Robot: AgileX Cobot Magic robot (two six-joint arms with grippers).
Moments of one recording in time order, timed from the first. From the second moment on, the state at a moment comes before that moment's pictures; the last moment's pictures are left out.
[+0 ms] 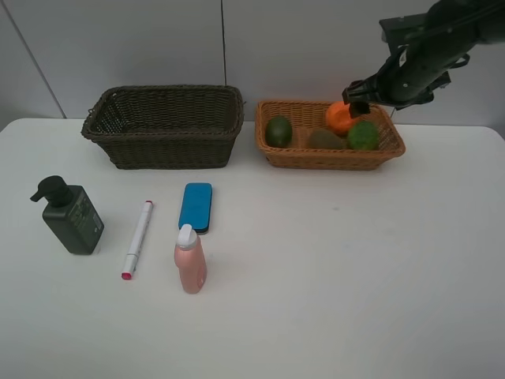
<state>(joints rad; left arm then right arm) -0.07 0.00 -0.51 0.00 1.06 -0.04 0.24 1.85 -1.34 -0.37 0.53 0.24</state>
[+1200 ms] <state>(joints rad) -0.07 0.00 -0.51 0.00 1.06 -0.04 0.28 0.88 -0.87 -0.08 1.13 -0.11</state>
